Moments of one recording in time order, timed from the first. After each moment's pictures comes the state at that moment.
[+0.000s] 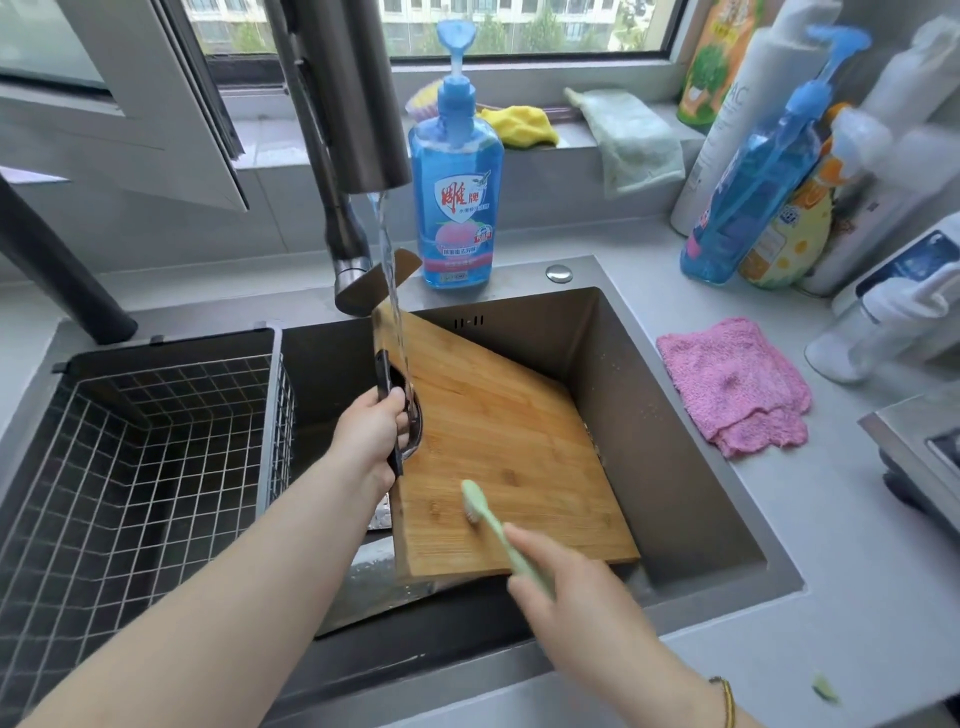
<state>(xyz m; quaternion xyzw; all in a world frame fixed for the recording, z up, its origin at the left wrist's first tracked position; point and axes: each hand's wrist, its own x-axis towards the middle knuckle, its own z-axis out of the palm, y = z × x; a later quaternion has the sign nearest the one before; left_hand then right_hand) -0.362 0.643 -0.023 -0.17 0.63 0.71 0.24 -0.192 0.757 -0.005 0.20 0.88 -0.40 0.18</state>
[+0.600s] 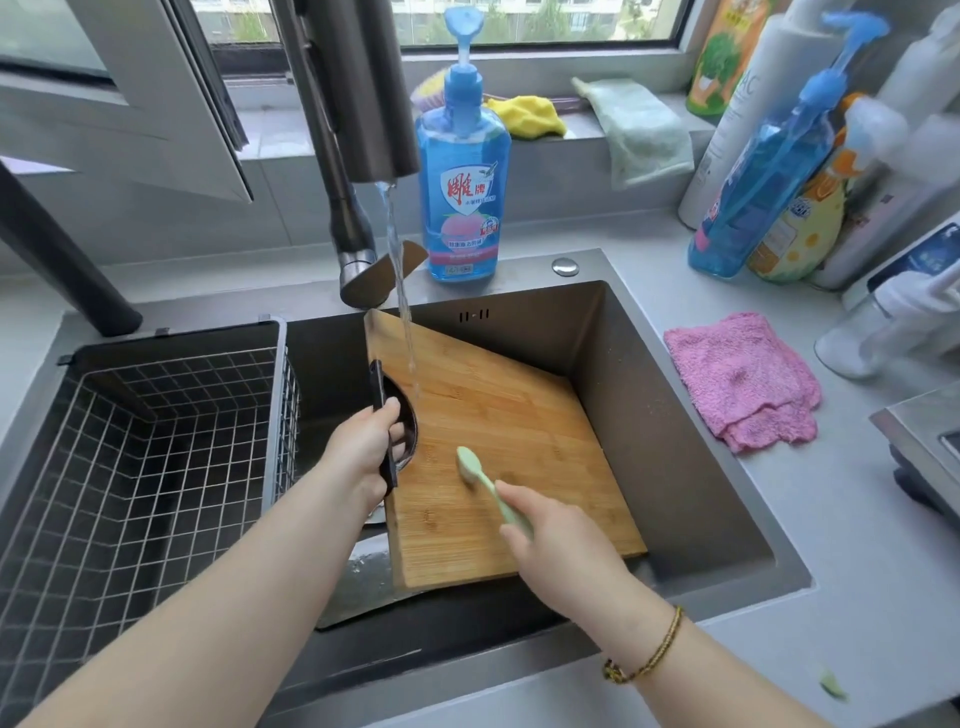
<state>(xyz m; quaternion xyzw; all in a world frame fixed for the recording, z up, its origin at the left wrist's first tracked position) -0.351 0.634 -0.020 -0.22 0.62 0.71 0.26 -0.229 0.762 -0.025 0.17 0.90 -0.35 0.18</state>
